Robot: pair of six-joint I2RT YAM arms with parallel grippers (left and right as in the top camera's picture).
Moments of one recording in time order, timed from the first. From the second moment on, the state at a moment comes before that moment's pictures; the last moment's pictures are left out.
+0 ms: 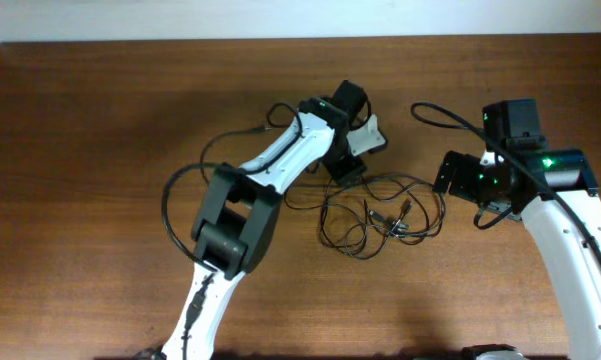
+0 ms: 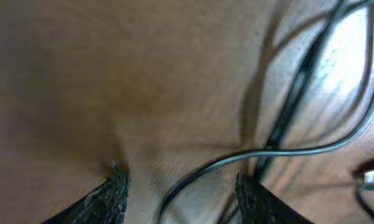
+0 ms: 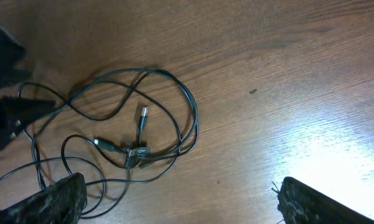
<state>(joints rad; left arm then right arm) -0.57 2.39 1.96 -0.93 0.21 0.49 0.06 1.38 1.29 -1.15 0.06 0.43</state>
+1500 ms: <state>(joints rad) -0.57 1.99 2.91 -1.30 0.26 0.16 0.06 1.29 1.29 -0.63 -0.67 0.30</state>
